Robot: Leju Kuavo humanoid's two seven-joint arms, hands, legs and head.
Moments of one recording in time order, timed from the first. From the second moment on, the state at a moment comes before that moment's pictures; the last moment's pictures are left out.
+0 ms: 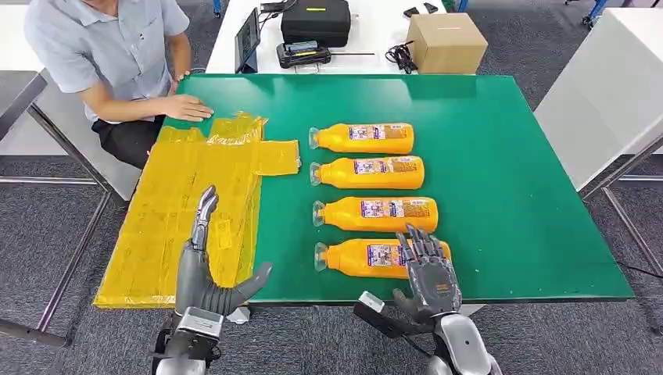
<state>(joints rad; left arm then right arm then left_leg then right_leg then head) 0.12 -0.35 -0.15 -1.65 -0.63 0.30 -0.57 0.12 0.06 0.17 -1.50 1.39 -0.22 -0.19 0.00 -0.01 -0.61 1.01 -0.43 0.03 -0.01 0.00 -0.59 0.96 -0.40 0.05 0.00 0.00</state>
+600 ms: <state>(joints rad) 0.12 -0.35 -0.18 -1.65 -0.67 0.29 -0.55 0.05 0.00 0.20 -1.40 1.43 -0.18 -0.14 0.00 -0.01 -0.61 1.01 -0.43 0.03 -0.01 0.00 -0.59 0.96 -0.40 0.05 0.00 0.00</state>
